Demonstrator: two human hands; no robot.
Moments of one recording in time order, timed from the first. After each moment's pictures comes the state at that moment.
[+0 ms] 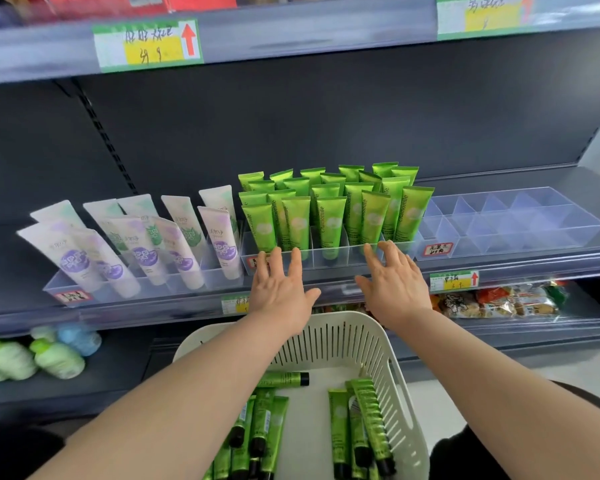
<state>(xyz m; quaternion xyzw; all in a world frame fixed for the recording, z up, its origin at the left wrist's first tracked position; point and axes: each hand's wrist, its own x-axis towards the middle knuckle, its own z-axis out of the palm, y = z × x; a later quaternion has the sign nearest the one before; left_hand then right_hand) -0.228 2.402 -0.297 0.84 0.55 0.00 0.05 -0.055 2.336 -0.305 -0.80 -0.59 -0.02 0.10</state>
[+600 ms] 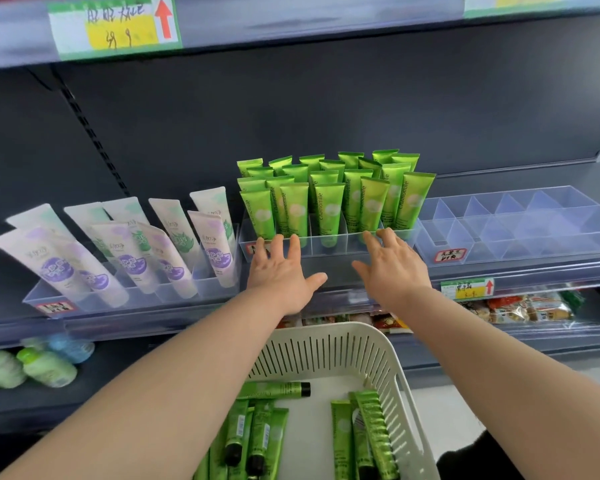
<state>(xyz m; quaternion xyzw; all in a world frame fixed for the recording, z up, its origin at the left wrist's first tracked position) -0.211 2.447 -0.286 0.83 0.55 -0.05 0.07 -0.042 2.380 -0.291 -0.80 -0.59 0.00 0.09</state>
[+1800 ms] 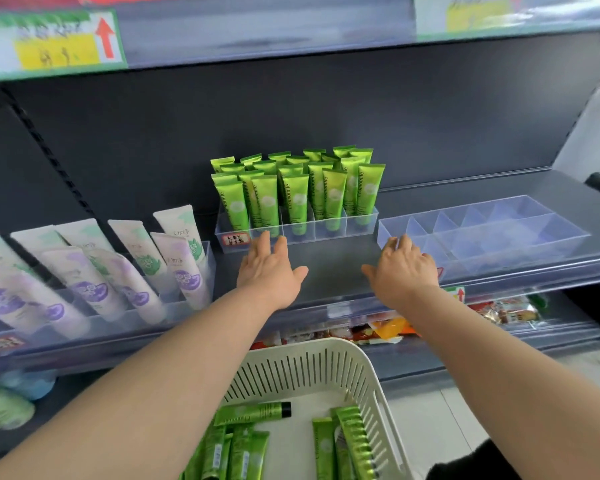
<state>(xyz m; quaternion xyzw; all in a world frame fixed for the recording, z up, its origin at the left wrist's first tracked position) -0.179 2.468 -0.276 0.84 0.54 0.02 0.12 -0.002 2.378 -0.280 -0.87 -0.49 0.00 -0.02</state>
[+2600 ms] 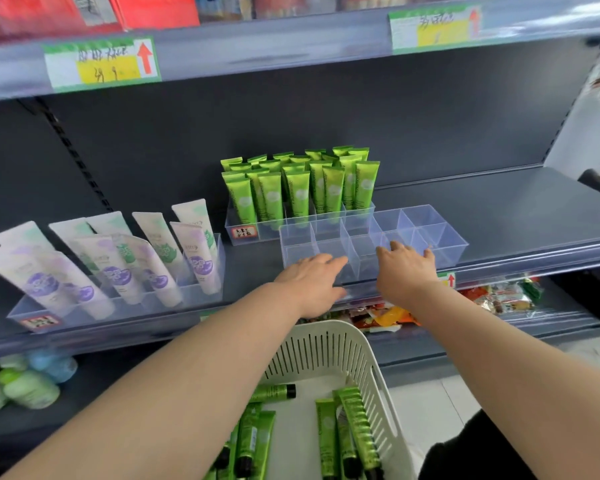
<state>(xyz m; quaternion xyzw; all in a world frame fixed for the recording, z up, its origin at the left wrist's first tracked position) -0.165 2.406 -0.257 0.93 0.34 -0.07 0.10 -0.011 2.341 -0.271 -0.85 -0.53 0.04 -0.03</state>
